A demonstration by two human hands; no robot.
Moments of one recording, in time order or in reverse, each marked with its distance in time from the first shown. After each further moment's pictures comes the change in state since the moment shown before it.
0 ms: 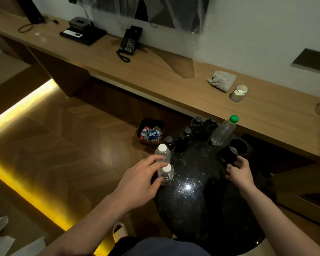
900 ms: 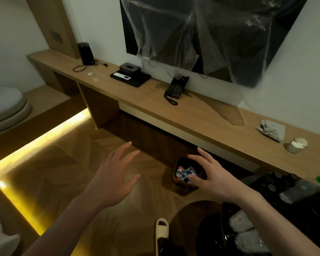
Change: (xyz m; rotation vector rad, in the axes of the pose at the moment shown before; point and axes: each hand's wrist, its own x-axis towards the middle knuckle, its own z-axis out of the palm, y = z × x) left_hand -0.075 -0.323 -0.254 0.111 0.249 -0.142; right_hand -0.245 -0.255 0.313 -0.793 -0.564 -0.763
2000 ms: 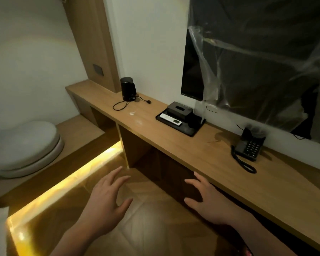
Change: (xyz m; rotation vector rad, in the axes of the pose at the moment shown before) left_hand 0.290 -0.413 -0.153 0.010 -0.018 -0.364; right_hand 0.508 -0.275 0.014 -0.014 -0.159 -0.004
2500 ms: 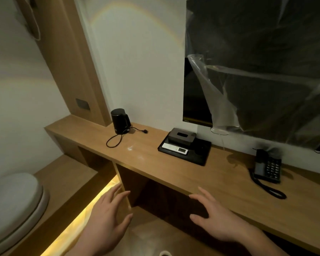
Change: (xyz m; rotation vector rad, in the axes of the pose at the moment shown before) left_hand 0.213 -0.123 -0.098 -0.004 -0.108 0.119; right_hand 0.161 -0.125 -0.026 0.137 0.078 0.117
